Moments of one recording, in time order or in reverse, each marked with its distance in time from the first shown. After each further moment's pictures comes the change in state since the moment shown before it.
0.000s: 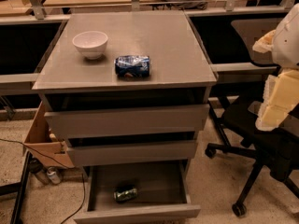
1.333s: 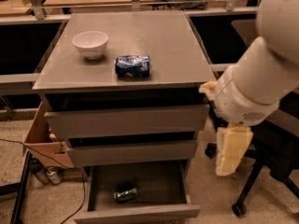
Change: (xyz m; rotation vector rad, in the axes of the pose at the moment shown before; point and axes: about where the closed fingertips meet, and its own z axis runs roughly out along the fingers) arm -0.051 0.074 0.083 -0.092 -0.041 -0.259
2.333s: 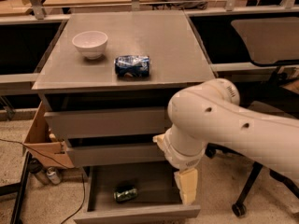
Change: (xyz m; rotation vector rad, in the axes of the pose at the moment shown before) arm -0.037 0.035 0.178 -0.150 0.009 -0.336
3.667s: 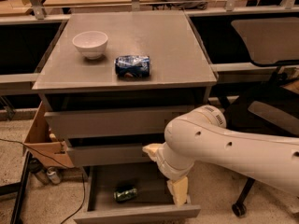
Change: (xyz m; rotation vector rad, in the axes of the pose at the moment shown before) arm -0.010 -0.011 0.072 0.075 -0.053 -0.170
